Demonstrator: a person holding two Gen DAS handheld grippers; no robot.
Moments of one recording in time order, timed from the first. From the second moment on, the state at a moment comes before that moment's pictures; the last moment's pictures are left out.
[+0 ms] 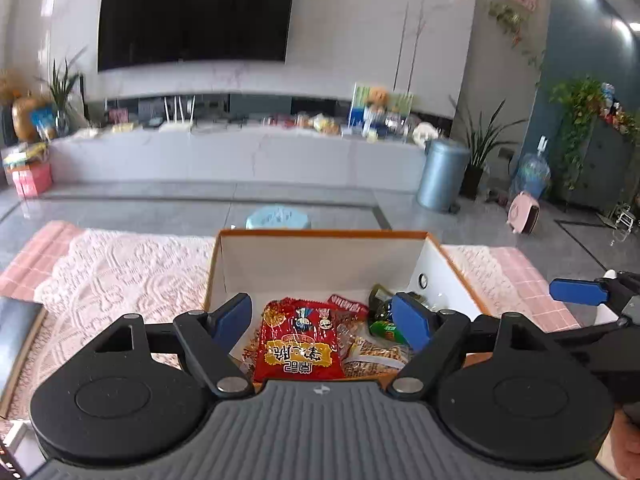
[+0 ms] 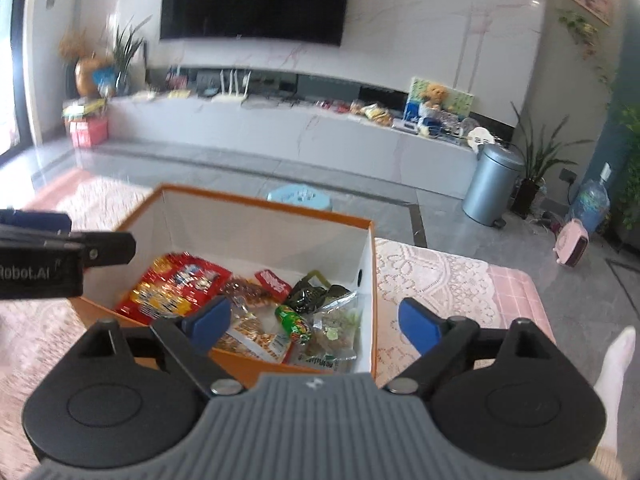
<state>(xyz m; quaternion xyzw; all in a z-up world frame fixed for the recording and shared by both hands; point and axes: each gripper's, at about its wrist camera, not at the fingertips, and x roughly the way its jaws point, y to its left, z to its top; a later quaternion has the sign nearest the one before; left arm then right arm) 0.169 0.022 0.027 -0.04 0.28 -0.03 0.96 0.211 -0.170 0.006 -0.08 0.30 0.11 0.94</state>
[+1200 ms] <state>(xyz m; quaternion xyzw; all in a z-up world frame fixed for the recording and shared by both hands) 0.101 0.023 -0.020 0.00 0.32 0.01 0.95 0.112 -0.178 -0.033 -0.01 0.28 0.05 0.96</state>
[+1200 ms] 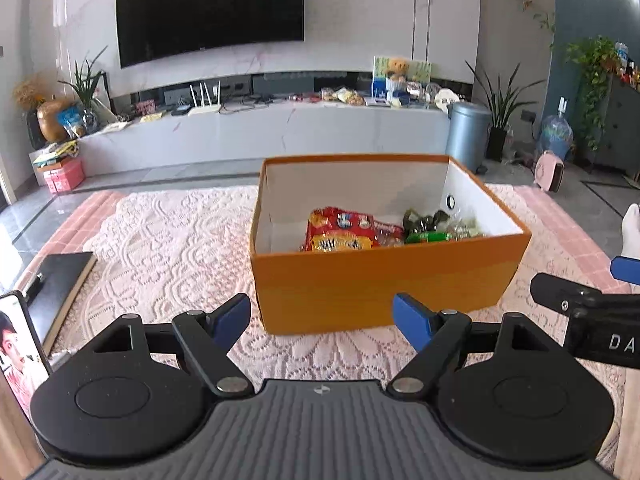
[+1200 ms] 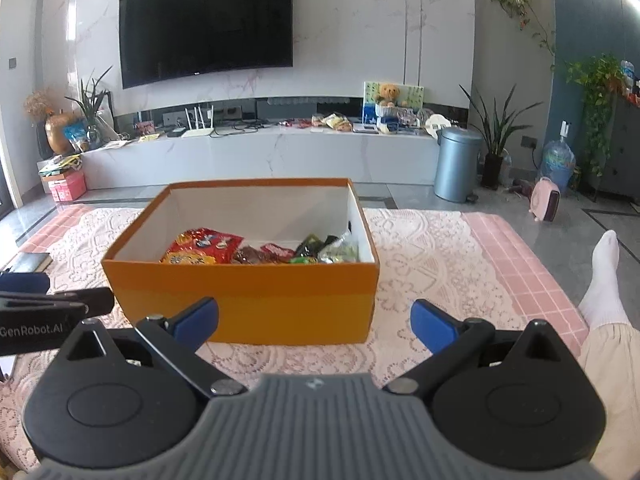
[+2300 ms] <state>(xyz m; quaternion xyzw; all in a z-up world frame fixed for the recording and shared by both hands) 0.102 0.020 -0.022 0.01 0.34 0.02 0.94 0.114 -0.184 -0.043 -0.01 0.28 0.05 0.96</state>
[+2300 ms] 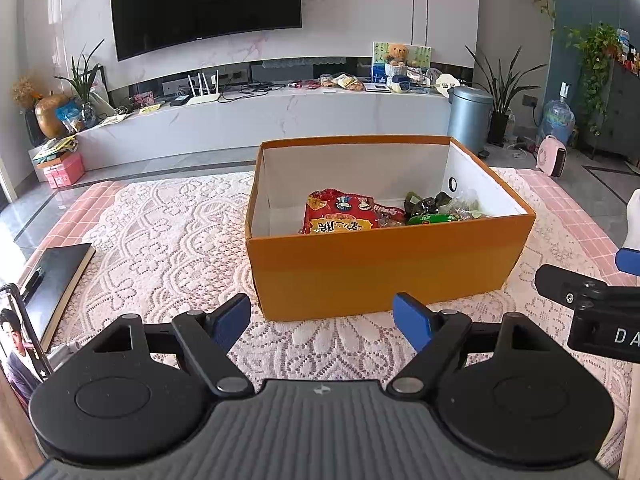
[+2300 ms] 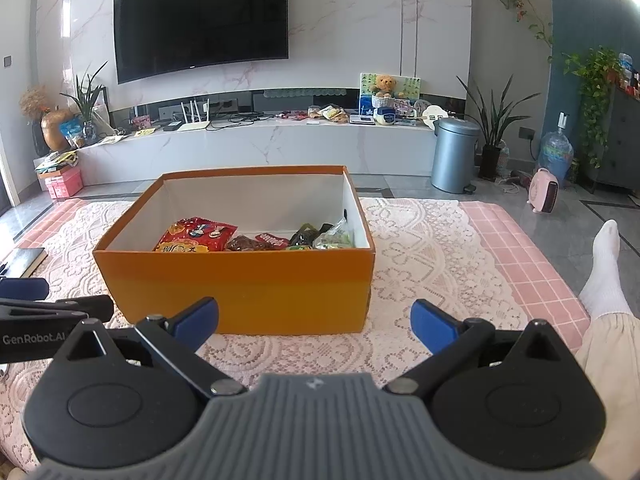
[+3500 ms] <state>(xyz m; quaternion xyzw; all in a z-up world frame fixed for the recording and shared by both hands) 0.104 0.019 -0.022 0.02 0.34 0.01 0.94 0.111 -0.182 -0.044 -0.01 0.28 0.06 0.96</state>
